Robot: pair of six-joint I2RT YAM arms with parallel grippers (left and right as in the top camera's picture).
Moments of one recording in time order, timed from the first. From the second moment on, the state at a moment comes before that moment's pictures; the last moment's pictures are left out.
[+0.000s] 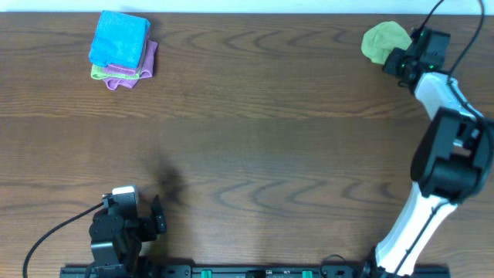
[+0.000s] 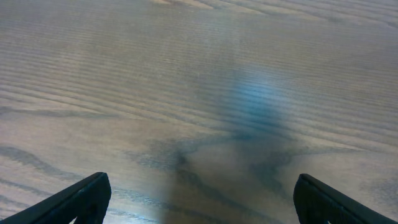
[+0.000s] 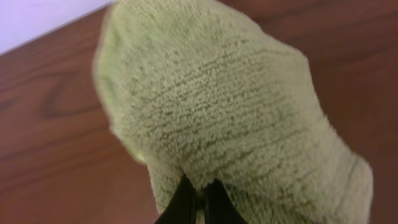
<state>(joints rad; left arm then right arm) 0.08 0.01 0.27 -0.93 -0.01 -0.04 -0.25 2.18 1.60 -0.25 -0.10 0.21</state>
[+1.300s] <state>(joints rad) 0.08 0.01 0.27 -0.93 -0.01 -0.04 0.61 1.72 1.62 -0.89 -0.29 0.04</state>
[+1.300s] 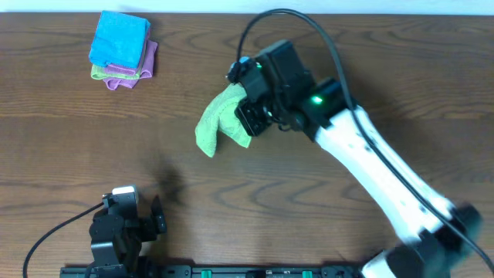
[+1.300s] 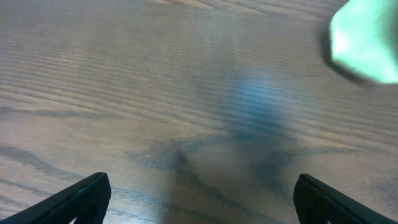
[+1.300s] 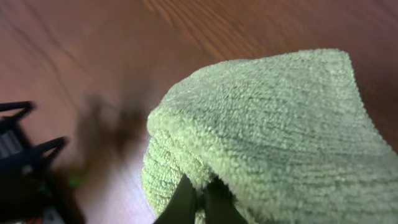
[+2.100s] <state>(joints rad) 0.08 0.01 0.27 -0.93 -0.01 -0.04 0.35 1.92 1.49 -0.99 -0.39 0.24</state>
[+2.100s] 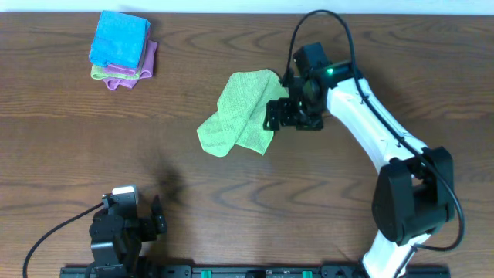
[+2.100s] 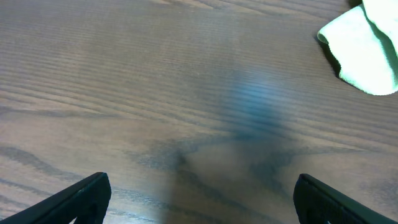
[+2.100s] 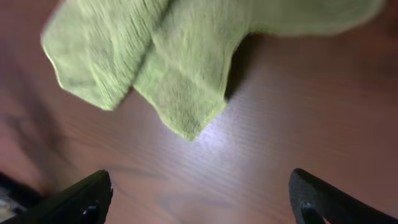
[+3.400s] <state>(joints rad) 0.08 0.01 0.27 -0.93 -0.01 -0.04 0.44 1.93 1.25 -0.51 -0.43 0.37</state>
